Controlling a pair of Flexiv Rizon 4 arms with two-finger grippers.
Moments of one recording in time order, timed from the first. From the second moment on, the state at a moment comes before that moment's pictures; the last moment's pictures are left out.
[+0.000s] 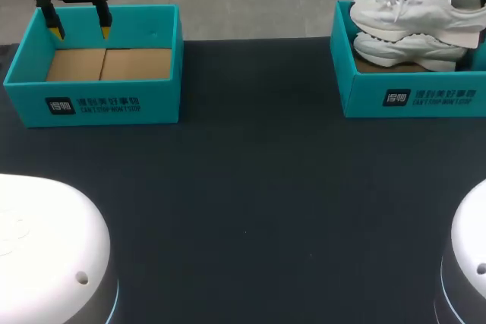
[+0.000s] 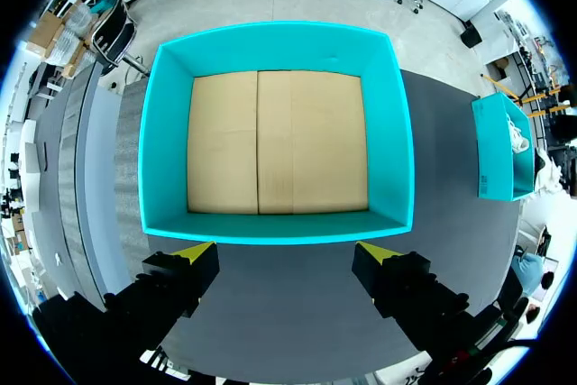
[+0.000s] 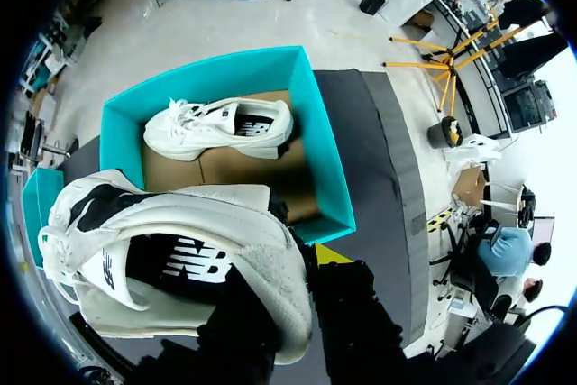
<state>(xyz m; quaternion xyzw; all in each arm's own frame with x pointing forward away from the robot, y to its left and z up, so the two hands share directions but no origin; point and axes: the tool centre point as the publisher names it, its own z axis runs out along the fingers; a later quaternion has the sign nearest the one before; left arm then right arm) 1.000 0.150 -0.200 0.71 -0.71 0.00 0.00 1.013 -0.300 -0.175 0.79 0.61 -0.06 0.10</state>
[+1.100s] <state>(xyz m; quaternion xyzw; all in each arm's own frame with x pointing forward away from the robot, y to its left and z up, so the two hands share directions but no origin) 1.000 0.150 -0.200 0.71 -0.71 0.00 0.00 0.878 -0.179 -0.156 0.75 0.65 -0.07 0.08</state>
